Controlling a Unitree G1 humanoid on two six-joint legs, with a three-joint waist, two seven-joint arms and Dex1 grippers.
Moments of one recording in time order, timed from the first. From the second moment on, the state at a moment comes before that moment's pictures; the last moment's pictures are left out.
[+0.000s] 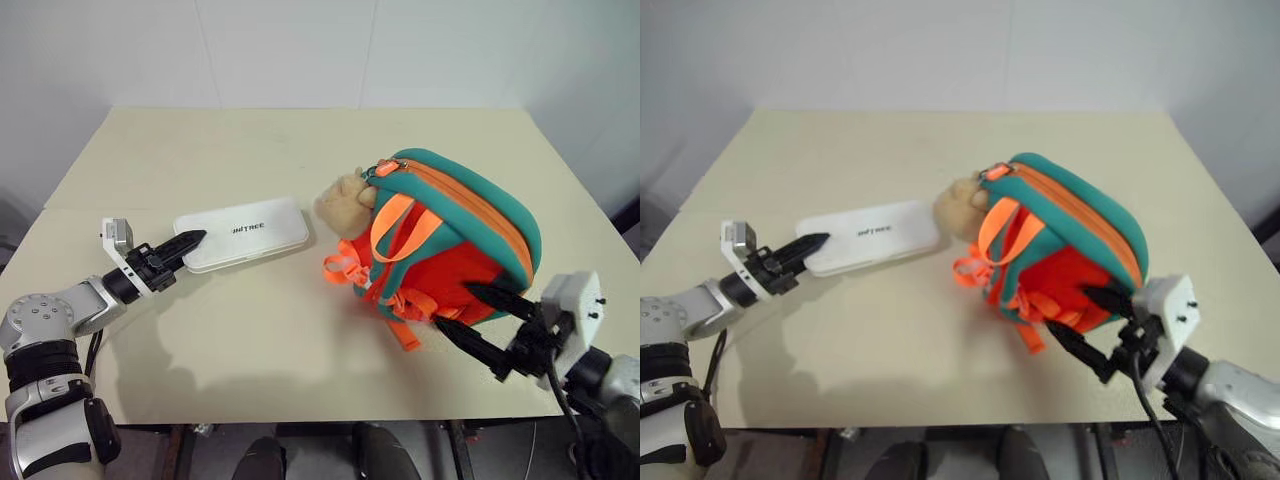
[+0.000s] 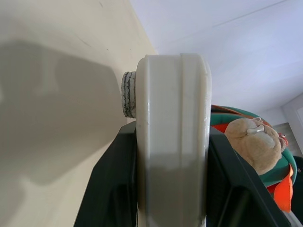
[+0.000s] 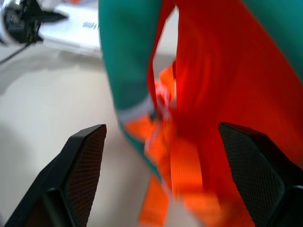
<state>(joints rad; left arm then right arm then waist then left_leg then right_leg) -0.58 0.68 0.54 0.54 -1.05 1.25 -0.64 0.19 -0.70 -0.43 -0.81 0.86 0.66 0.51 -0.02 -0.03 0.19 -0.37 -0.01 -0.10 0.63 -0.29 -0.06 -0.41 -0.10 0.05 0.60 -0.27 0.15</state>
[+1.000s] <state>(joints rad) -0.51 0.65 0.65 0.43 -1.06 1.31 -0.56 0.12 -0.65 -0.28 -0.83 0.92 0.71 0.43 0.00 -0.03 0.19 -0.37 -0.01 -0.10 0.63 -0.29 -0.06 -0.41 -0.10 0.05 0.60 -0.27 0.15</state>
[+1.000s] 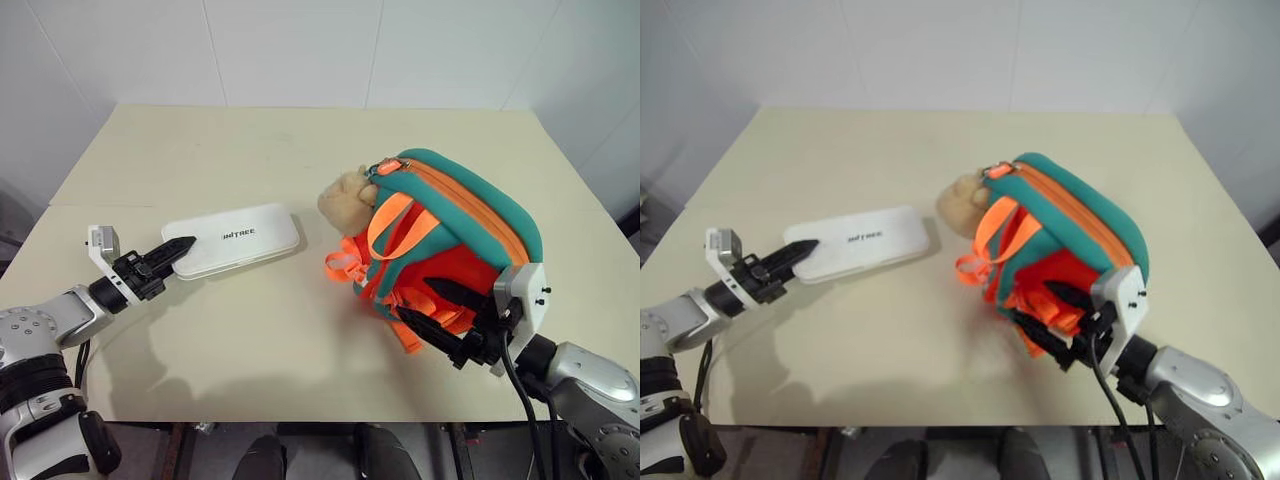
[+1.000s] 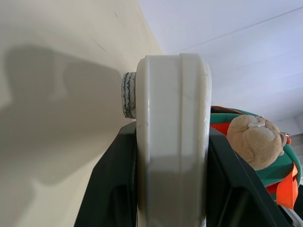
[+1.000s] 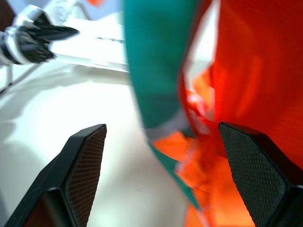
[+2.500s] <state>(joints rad) -0.48 0.63 0.70 0.35 -1.09 1.36 -0.49 -0.24 -0.28 0.09 -0.79 0.51 0.83 -0.03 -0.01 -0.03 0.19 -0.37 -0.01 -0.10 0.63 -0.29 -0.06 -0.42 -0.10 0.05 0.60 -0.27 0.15</state>
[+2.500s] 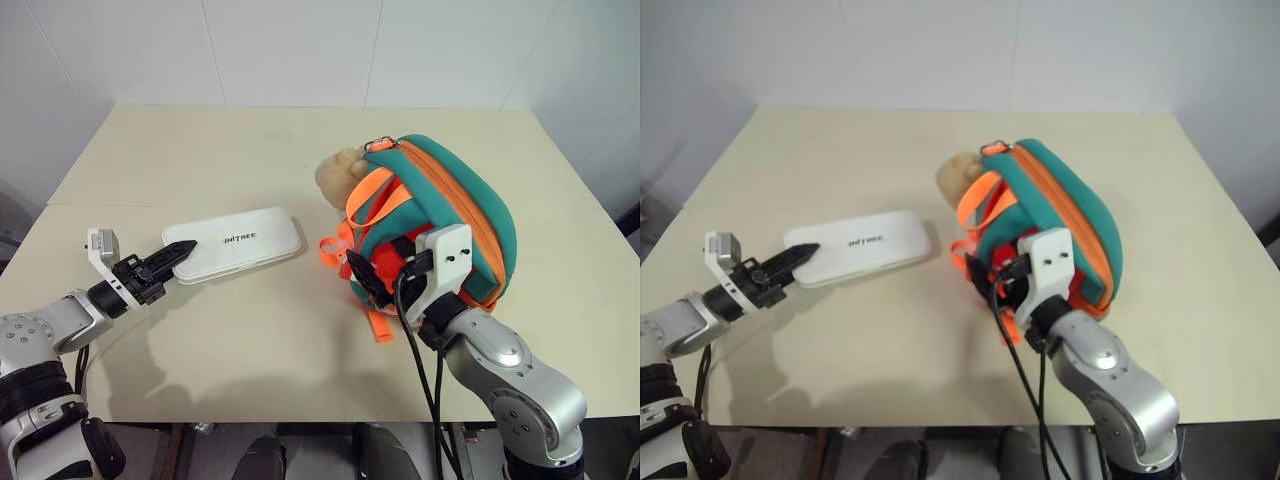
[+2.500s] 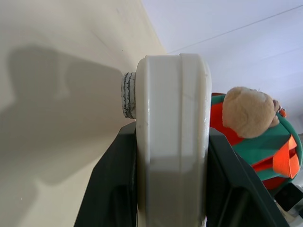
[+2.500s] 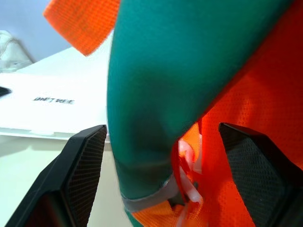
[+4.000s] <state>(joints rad) -0.46 0.64 0.73 0.31 -1.14 1.43 -0.43 -0.30 -0.10 0.16 -0.73 0.29 0.86 -0.05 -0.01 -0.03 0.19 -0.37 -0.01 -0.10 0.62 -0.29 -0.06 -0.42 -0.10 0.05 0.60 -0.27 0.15</state>
